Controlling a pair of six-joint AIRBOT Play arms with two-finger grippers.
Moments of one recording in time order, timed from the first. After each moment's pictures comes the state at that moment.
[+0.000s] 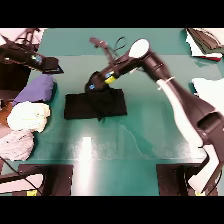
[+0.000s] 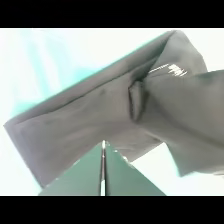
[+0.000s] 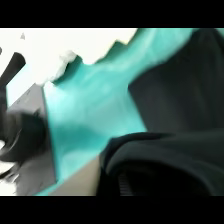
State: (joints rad) left arm 0.00 -1.38 1.62 1.08 -1.37 -1.33; right arm 0.59 -1.91 2.04 -0.65 1.28 1.18
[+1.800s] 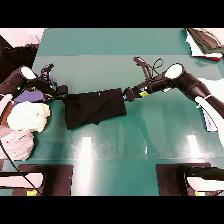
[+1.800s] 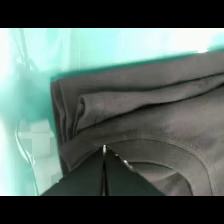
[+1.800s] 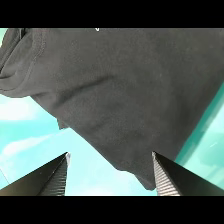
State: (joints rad) left arm 0.02 -1.49 1.21 1.17 -1.08 -1.49; right arm 0.32 -1.47 1.26 -0.78 1.09 1.14
